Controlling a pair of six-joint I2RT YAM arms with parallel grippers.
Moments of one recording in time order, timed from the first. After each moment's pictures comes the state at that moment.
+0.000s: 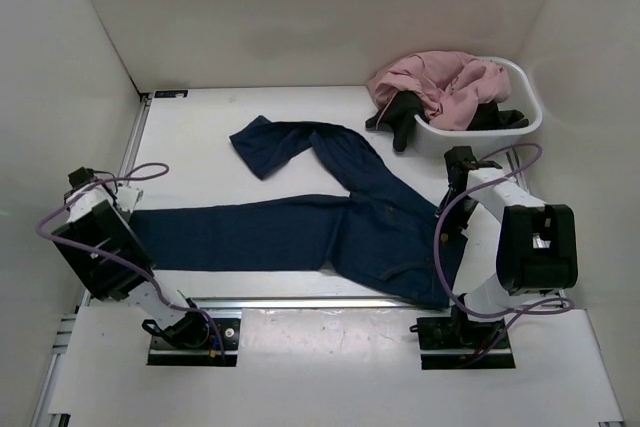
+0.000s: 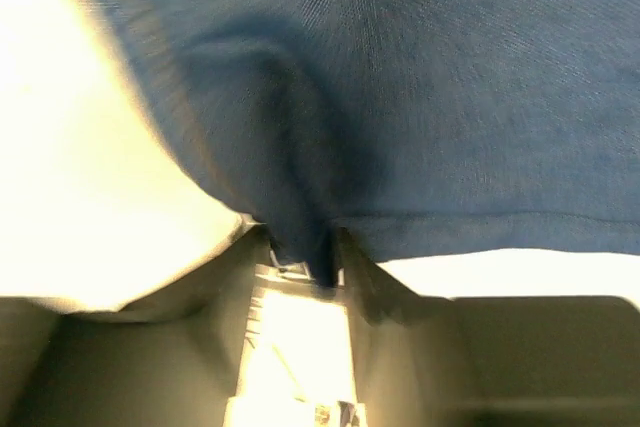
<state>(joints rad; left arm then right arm) 0.68 1.64 1.00 -0.71 -0.18 0.87 0.07 1.56 0.92 -0.81 0.15 0.64</state>
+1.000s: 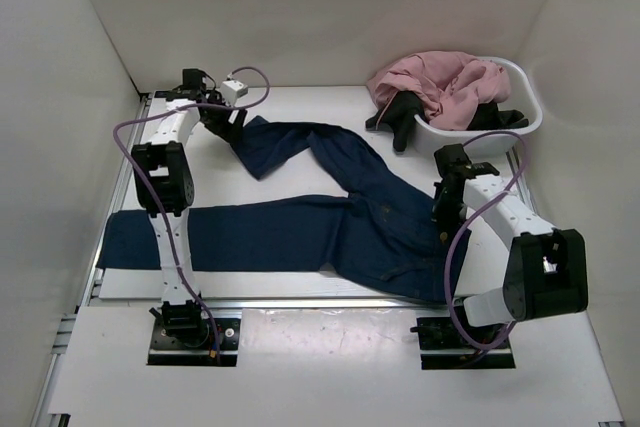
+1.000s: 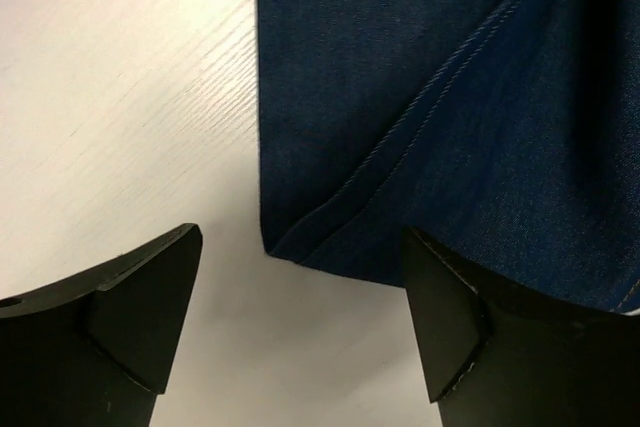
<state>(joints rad) 0.04 2.35 2.05 -0.70 0.44 0.61 0.20 1.41 0.94 -0.87 0.16 0.37</state>
